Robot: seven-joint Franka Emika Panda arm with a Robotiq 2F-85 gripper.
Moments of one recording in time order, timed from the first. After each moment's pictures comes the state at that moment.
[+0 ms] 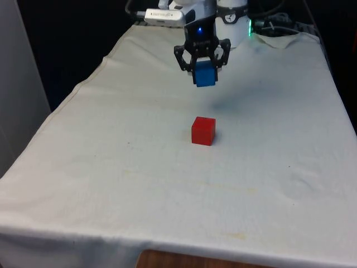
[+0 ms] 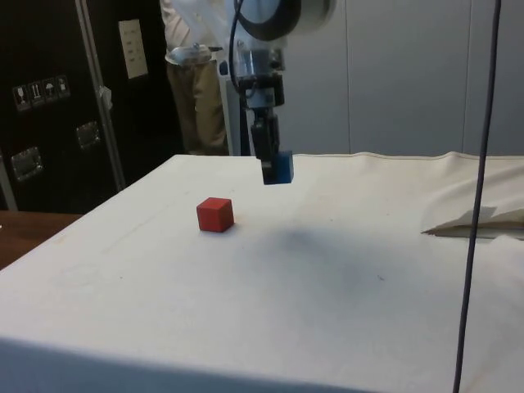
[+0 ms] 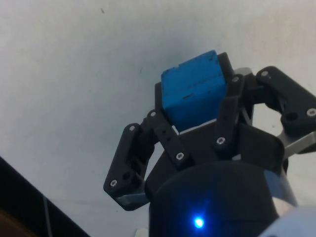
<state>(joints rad) 0.08 0.19 -0.20 -2.31 0.17 2.43 -0.42</state>
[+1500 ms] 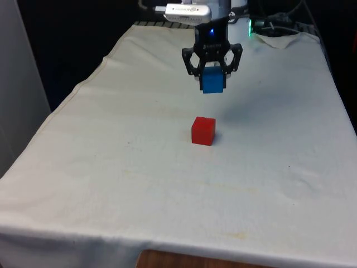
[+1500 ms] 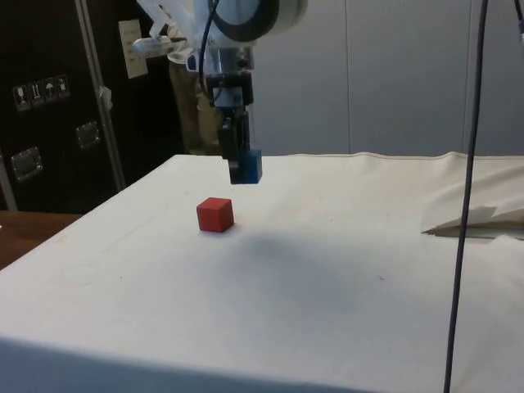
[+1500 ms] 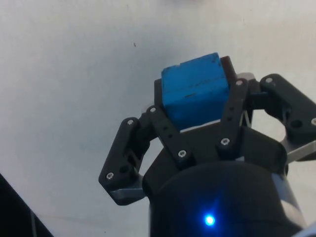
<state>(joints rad) 0.10 0.25 -0.15 -2.19 0.10 2.45 -0.30</state>
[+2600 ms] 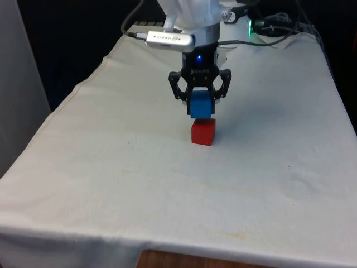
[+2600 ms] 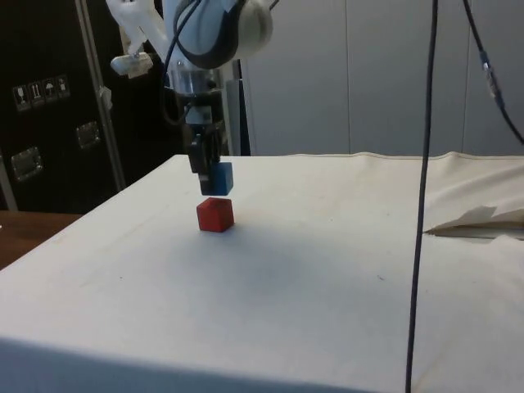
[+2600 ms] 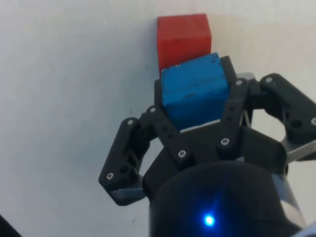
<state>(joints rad) 0.08 0.47 -0.16 -1.95 0.12 2.45 -0.31</state>
